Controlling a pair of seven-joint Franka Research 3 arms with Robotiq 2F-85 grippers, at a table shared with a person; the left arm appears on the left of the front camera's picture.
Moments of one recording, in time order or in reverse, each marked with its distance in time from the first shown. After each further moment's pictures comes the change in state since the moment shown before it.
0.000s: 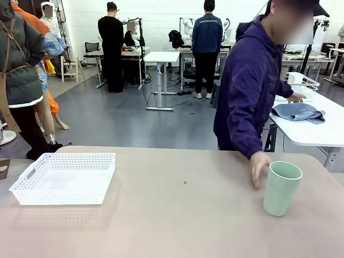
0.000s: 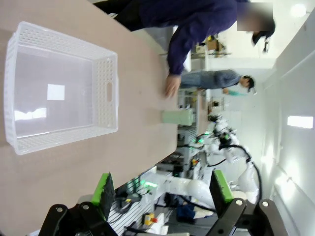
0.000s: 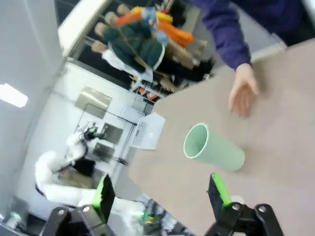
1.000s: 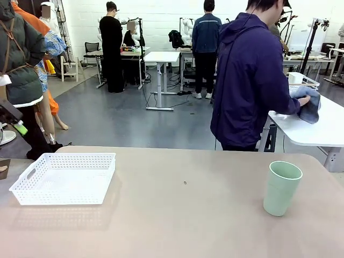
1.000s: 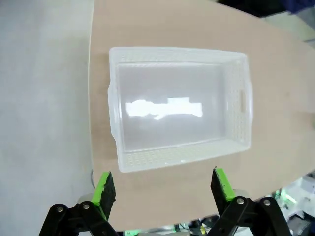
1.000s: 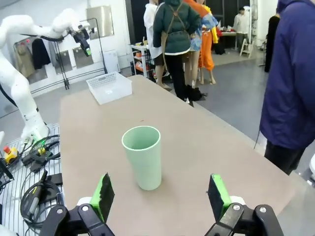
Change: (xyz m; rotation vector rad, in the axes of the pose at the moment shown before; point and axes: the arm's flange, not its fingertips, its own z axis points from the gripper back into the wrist) left arm 0.025 -0.062 -0.105 0.887 0.015 -0.250; right arm 0.021 -0.056 -0.019 0.018 0.055 0.922
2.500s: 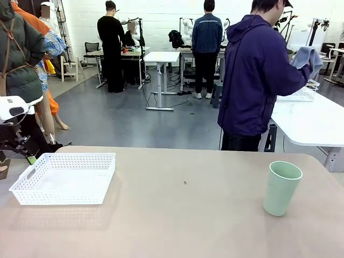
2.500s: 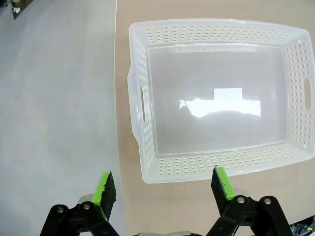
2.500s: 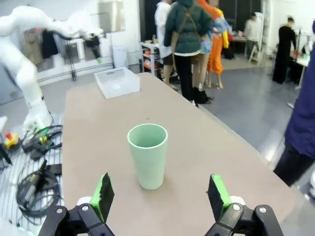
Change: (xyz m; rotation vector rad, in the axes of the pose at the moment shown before) left arm -0.031 -0.024 -0.073 0.297 0.010 -0.094; right arm -0.004 0.001 -0.010 0.057 0.001 0.100
